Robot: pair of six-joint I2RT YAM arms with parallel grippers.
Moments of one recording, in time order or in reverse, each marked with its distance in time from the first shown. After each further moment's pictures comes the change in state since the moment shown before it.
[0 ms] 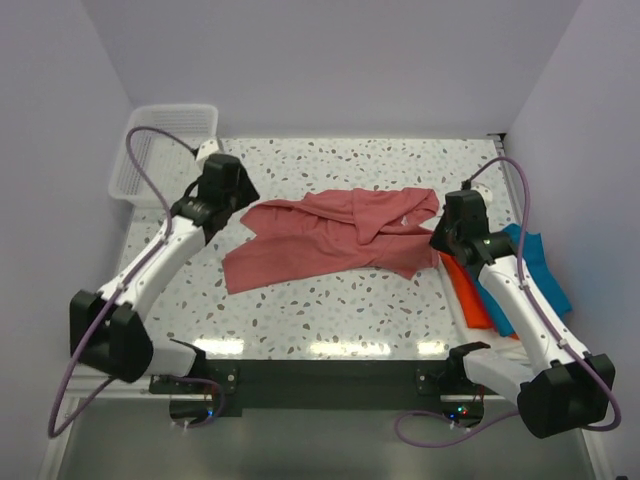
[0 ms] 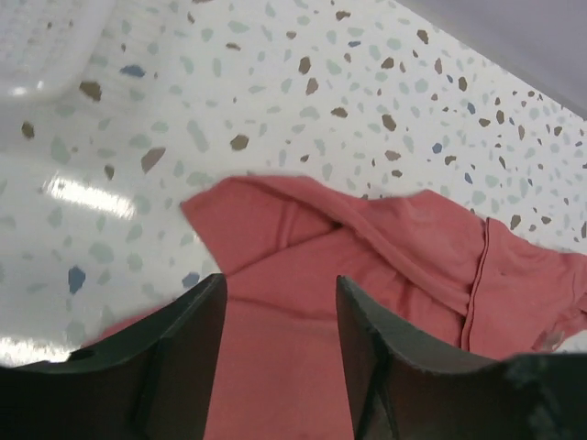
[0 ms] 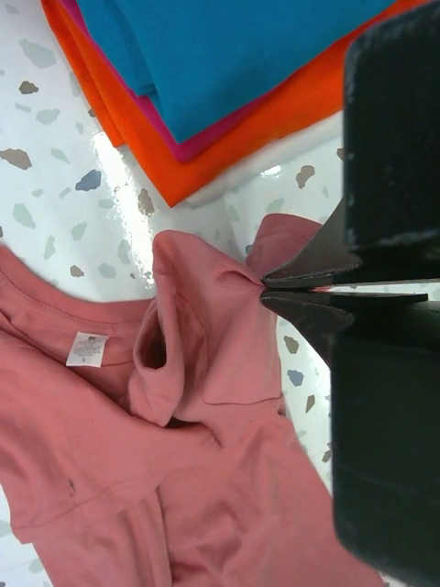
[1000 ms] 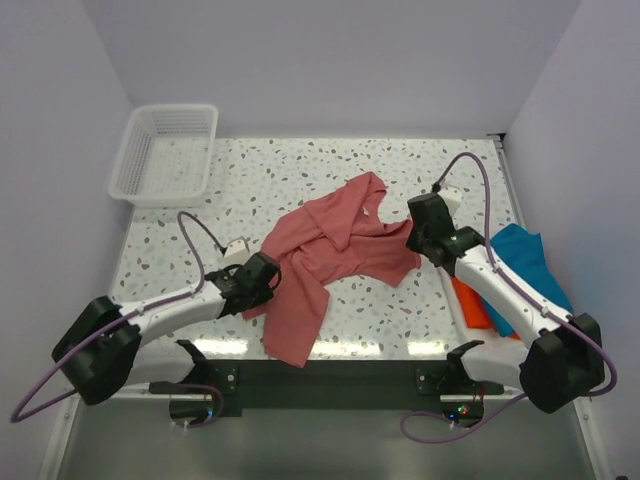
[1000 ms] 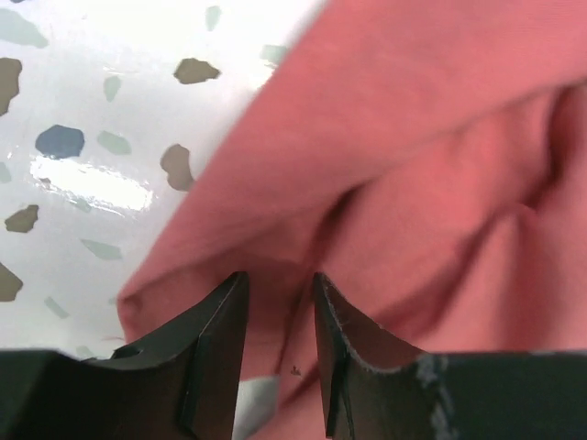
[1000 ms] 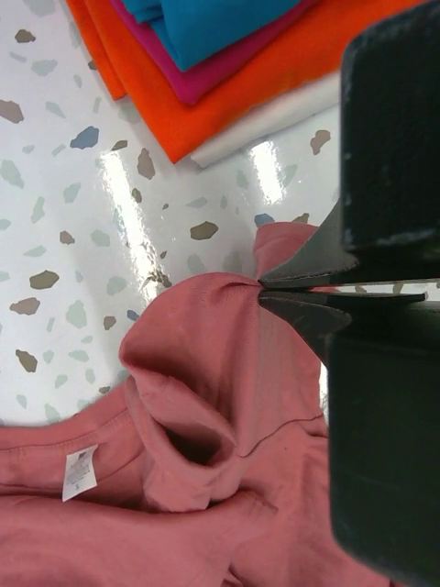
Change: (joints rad) left arm -0.407 -0.266 -0.687 -0.027 -0.106 -0.465; right arm 0.208 0.145 -0.019 0.105 0.170 0.078
